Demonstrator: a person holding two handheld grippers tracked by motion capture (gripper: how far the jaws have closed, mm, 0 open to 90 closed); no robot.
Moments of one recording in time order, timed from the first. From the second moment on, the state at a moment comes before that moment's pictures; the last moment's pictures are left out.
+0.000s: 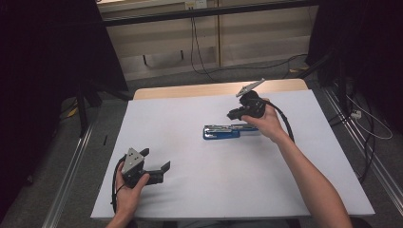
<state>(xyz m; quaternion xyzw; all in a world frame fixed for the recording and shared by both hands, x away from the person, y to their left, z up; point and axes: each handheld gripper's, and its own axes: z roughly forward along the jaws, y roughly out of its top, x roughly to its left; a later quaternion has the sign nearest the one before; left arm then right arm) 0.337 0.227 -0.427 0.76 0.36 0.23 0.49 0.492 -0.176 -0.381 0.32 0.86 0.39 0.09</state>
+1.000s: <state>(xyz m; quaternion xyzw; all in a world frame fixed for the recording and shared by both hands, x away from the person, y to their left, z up) 0.338 0.227 -0.428 0.77 0.36 0.22 0.48 0.502 -0.144 -0.388 0.29 0.87 0.40 0.06</state>
